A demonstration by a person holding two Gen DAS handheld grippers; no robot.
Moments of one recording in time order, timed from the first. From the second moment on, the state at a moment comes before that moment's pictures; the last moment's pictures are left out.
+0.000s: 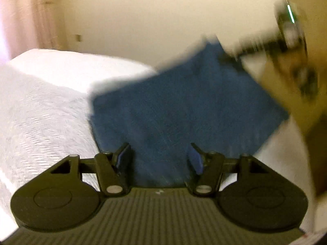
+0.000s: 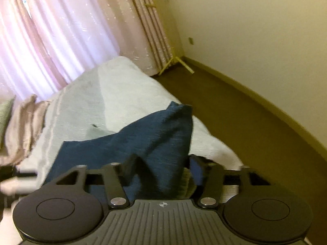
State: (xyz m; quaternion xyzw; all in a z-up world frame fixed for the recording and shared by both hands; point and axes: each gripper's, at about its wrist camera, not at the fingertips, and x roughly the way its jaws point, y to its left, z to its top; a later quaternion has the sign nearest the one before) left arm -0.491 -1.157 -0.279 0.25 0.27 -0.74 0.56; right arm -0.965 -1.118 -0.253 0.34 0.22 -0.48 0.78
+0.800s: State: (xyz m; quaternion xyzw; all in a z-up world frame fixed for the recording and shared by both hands) left arm -0.415 -1.260 -0.328 0.12 0.45 -0.68 0.57; right arm -0.952 -1.141 -0.271 0.33 0.21 -0.50 0.77
